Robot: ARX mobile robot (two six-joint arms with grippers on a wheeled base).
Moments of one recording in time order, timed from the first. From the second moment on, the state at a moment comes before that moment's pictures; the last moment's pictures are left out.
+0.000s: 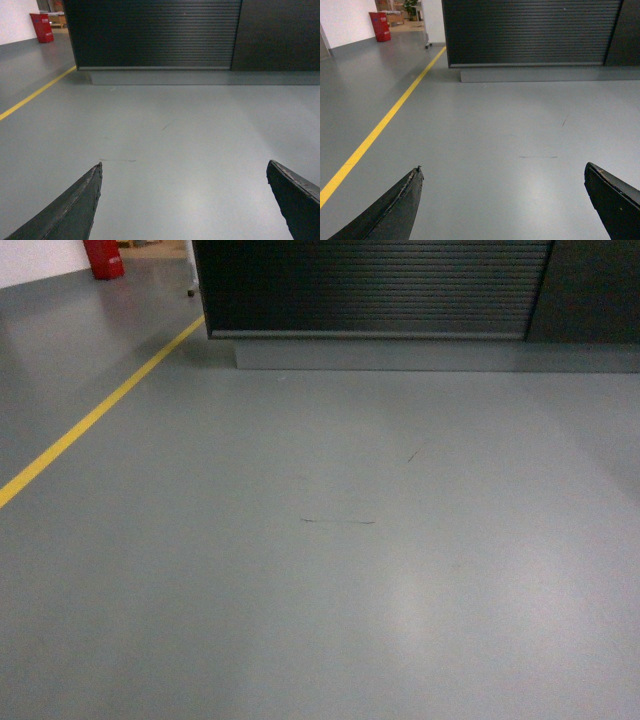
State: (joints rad) left arm 0.00 0.01 0.01 0.00 0.00 0.00; right arm 0.00 0.00 0.01 0.00 0.00 0.00
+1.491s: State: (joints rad) left arm 0.00 0.01 0.01 0.00 0.00 0.00; right arm 0.00 0.00 0.01 0.00 0.00 0.00
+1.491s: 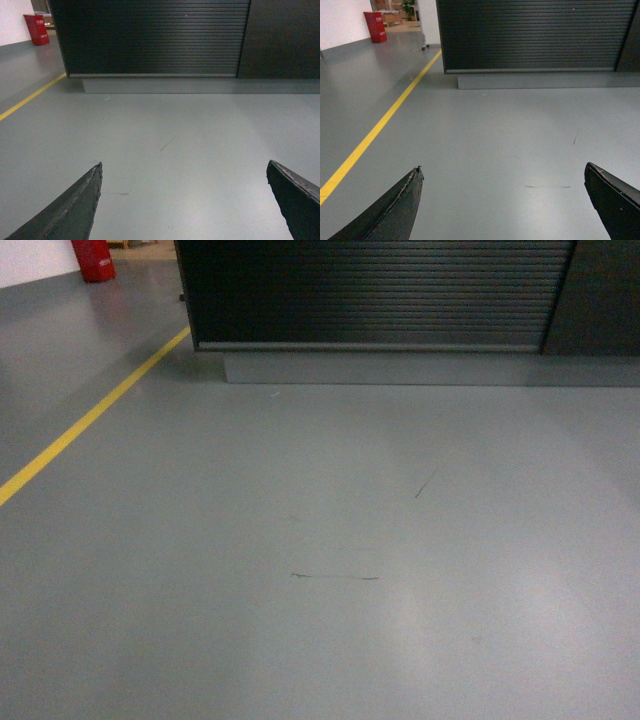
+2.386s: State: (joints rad) left arm 0.00 0.01 0.01 0.00 0.00 0.00; right arm 0.00 0.00 0.01 0.00 0.00 0.00
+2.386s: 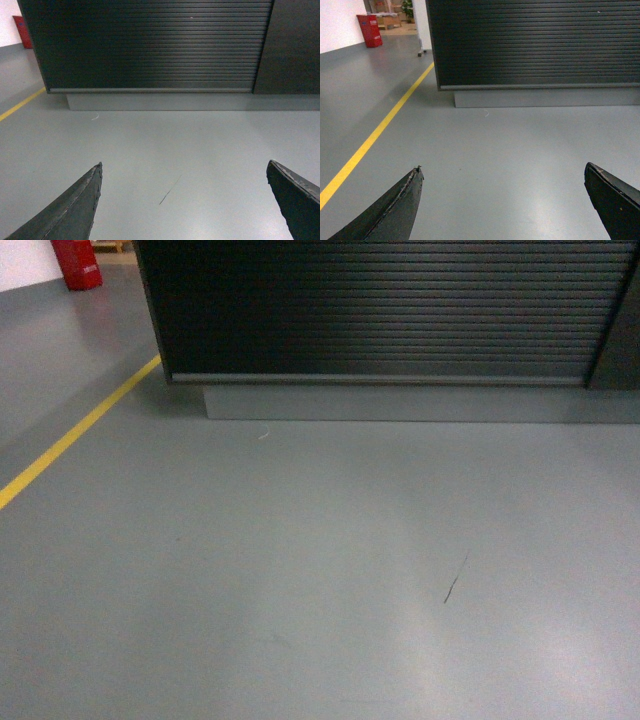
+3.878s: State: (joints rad) left arm 0.00 0.01 0.01 -0.01 0.00 0.00; right arm 0.00 0.00 0.01 0.00 0.00 0.00
